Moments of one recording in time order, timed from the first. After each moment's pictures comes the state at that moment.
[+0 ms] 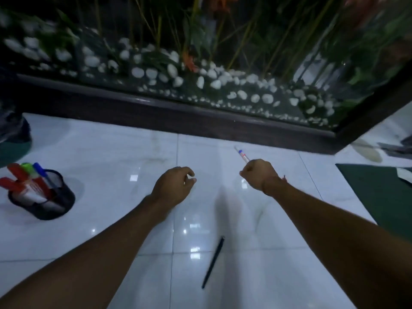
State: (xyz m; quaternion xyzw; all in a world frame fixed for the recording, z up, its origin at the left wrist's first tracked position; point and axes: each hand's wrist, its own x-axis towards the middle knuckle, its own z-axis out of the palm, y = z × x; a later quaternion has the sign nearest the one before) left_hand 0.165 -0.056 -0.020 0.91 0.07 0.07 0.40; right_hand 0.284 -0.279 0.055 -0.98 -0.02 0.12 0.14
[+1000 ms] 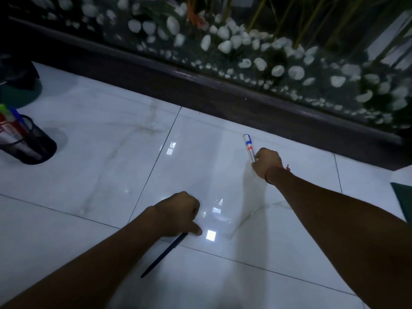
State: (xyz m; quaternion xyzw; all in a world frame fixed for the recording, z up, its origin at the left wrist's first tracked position) left_hand 0.160 -0.193 -0.052 0.93 0.07 -0.20 0.31; right_hand 0.409 -0.344 -0.035 -0.98 -0.15 0.15 0.05
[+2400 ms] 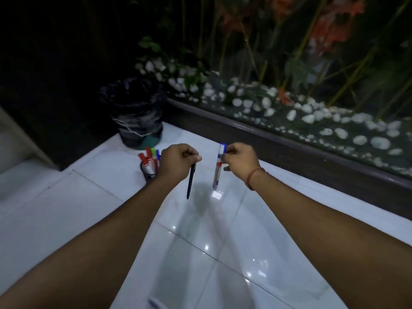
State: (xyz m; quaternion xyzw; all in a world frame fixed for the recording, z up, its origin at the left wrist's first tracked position) left_hand 0.073 0.014 0.085 0.75 0.39 0.29 0.45; right_hand 0.214 -0.094 0.098 -0.77 -0.27 0.26 0.51
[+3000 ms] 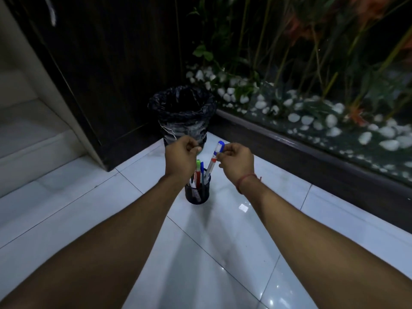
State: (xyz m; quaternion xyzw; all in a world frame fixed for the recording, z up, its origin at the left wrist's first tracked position) left_hand 0.020 0.120 0.081 0.71 0.45 0.43 0.32; right_hand 0.142 0.049 0.077 -0.73 -0.33 0.24 0.56
